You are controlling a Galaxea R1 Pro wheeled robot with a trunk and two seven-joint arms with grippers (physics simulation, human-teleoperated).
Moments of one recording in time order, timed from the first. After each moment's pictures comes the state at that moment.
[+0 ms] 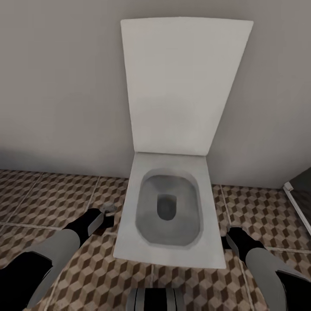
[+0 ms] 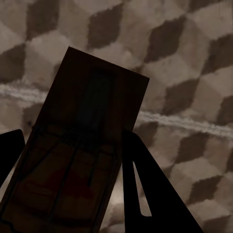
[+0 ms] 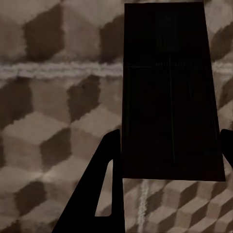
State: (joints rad) left arm -0.97 0.07 -0.41 -0.28 0.56 0.53 0.15; right arm -0.85 -0.12 -0.25 -0.23 0.28 0.51 -0.13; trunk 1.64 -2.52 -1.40
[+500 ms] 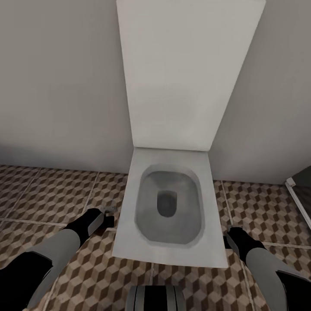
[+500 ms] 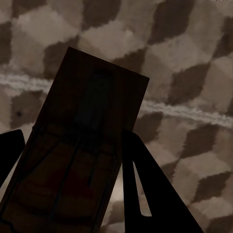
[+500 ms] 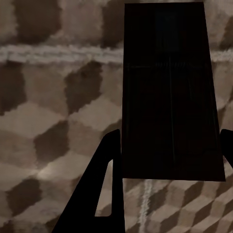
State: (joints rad) left arm -0.97 0.07 -0.41 -0.28 0.56 0.53 0.15; right arm -0.85 -0.12 -0.25 -0.23 0.28 0.50 -0.13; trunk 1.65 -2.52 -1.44
